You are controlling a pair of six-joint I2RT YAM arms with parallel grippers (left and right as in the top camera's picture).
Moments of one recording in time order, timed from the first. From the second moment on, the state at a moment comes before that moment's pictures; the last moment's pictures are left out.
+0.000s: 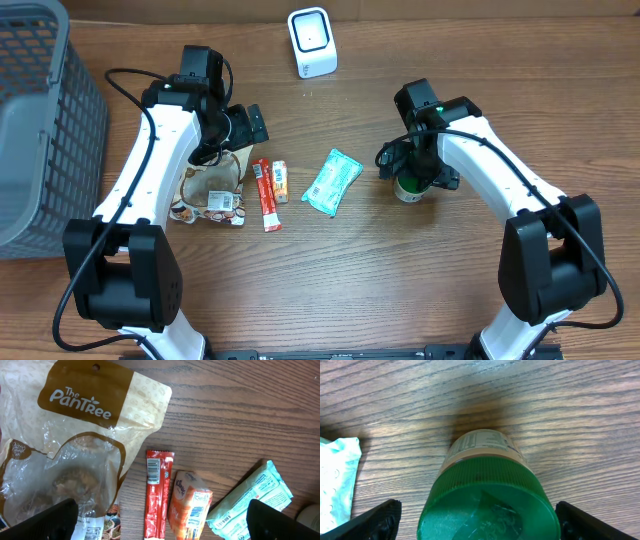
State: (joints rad) left arm -0.11 1.84 1.52 -0.97 0.14 -0.44; right arm 0.31 1.87 1.39 -1.04 0.04 0.48
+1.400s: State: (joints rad) left arm -0.11 1.84 1.52 -0.97 0.14 -0.44; right arm 0.27 1.93 1.35 -0.99 -0.01 0.33
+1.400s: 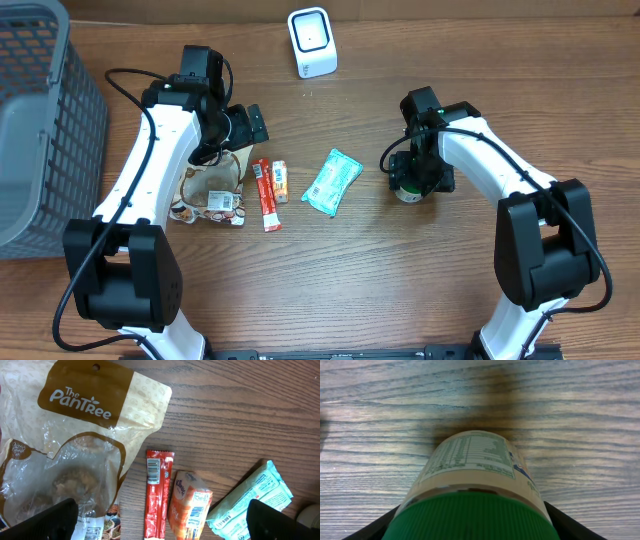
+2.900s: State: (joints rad) left arm -0.11 1.84 1.52 -0.97 0.14 -0.44; right arm 0.27 1.93 1.35 -0.94 0.01 0.34
